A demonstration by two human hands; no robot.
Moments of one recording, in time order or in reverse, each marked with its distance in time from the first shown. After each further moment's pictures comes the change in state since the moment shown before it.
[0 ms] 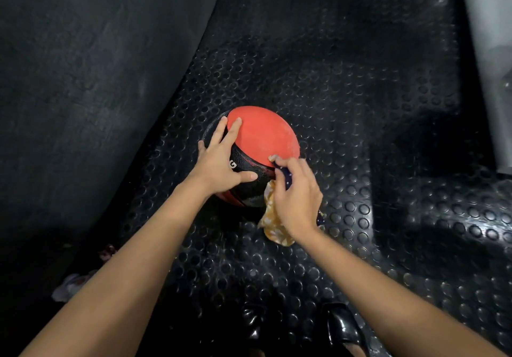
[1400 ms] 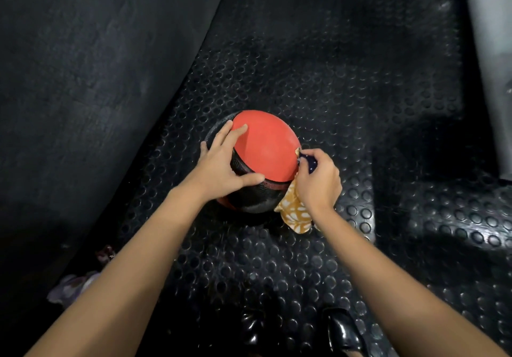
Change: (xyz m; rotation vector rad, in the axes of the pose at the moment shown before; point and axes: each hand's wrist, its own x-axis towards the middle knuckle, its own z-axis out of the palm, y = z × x) left_hand -0.003 -0.008 -0.001 -0.063 0.002 0.020; right_hand 0.041 0.017 -0.005 -0.057 0.007 0.271
